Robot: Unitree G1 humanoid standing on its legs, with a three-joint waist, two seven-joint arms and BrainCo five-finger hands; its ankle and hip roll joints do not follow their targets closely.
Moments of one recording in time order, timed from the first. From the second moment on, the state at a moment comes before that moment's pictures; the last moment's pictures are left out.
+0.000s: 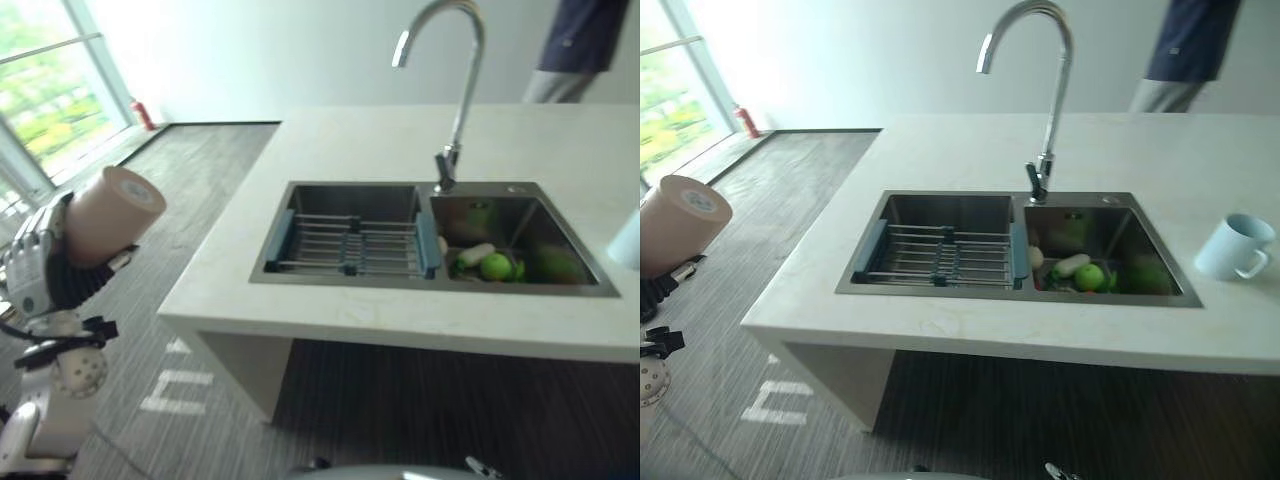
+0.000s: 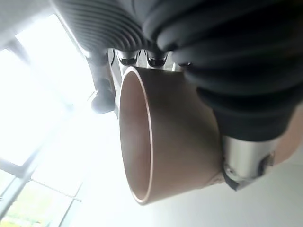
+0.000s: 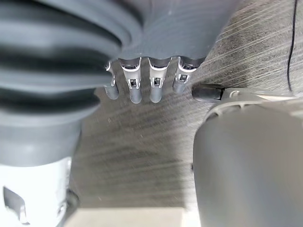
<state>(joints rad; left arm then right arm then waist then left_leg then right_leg) 0.25 0.72 0.31 -0.14 0.40 -0.01 0.60 0.21 -0.30 0.02 1.03 0.46 0.06 0.36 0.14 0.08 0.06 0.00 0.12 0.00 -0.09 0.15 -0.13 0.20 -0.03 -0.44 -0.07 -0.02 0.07</state>
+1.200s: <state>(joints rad) -0.23 0.76 -0.03 -0.17 0.49 -0.22 0.53 0.28 -0.27 0.00 0.80 0.55 0.08 0.30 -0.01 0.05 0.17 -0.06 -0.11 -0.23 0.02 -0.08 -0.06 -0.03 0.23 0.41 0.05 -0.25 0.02</state>
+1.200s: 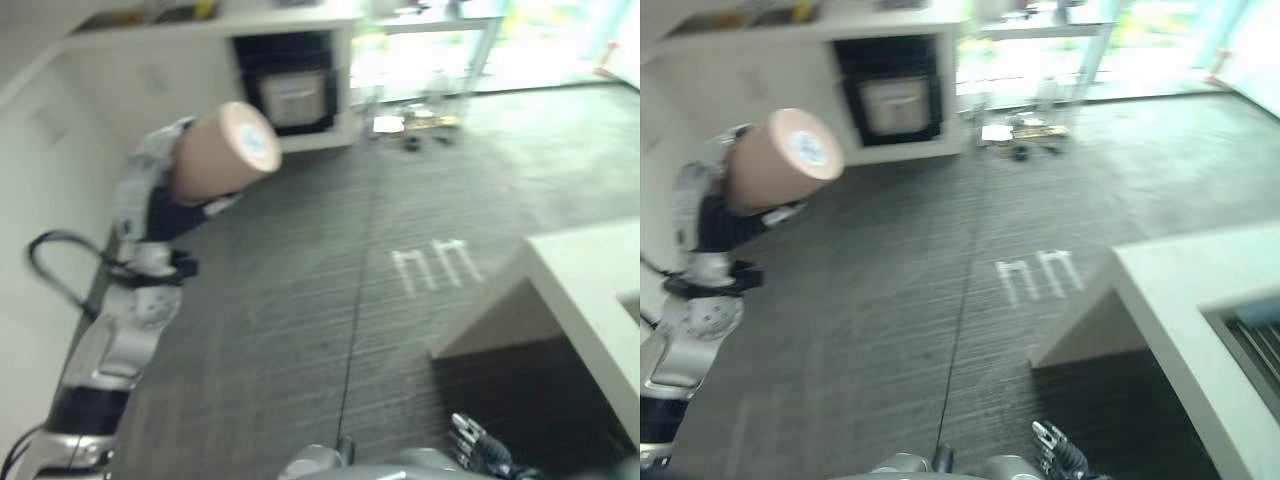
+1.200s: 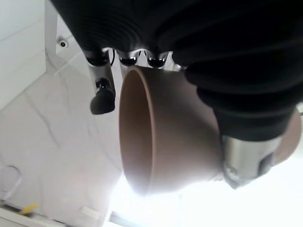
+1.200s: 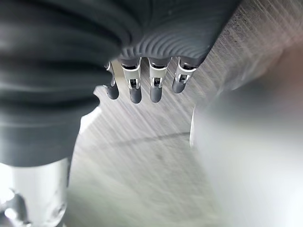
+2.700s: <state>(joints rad) -0.21 0.73 -0.19 -0.03 0.41 -0.16 0.22 0.07 -0.32 0.08 0.93 0.63 0.08 0.42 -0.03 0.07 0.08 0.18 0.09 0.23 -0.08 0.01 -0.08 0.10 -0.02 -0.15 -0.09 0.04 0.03</state>
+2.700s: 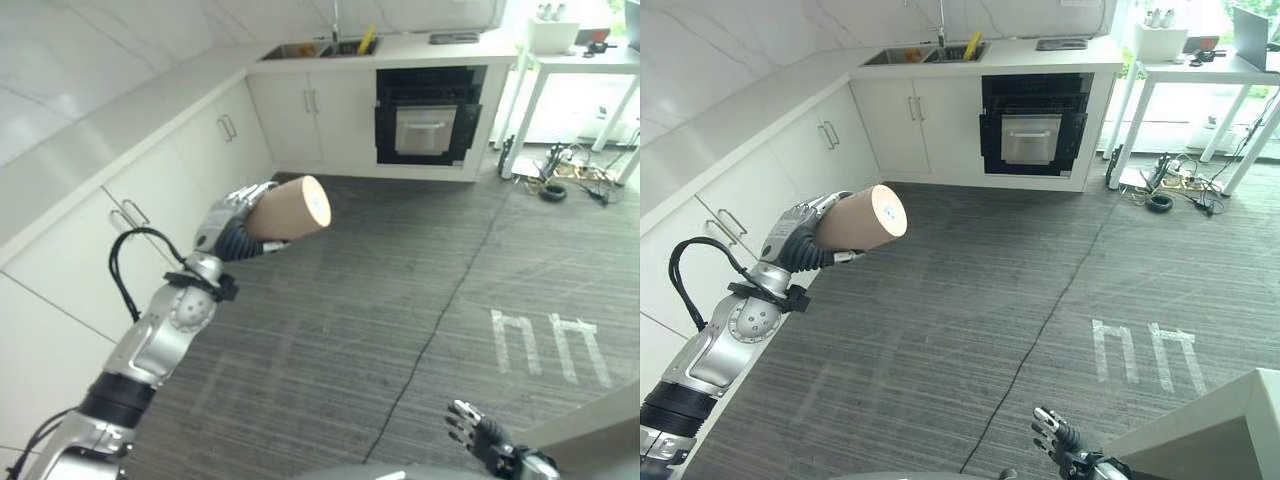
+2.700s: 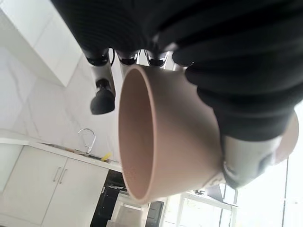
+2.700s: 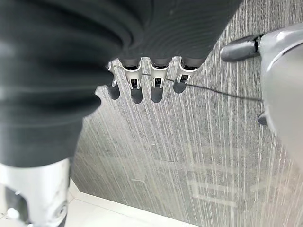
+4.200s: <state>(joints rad) -0.14 0.71 -0.15 0.02 0.39 -0.25 0.16 0.11 -0.37 0.14 0.88 0.68 0.01 0.36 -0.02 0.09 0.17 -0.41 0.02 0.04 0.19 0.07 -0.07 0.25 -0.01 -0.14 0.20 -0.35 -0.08</state>
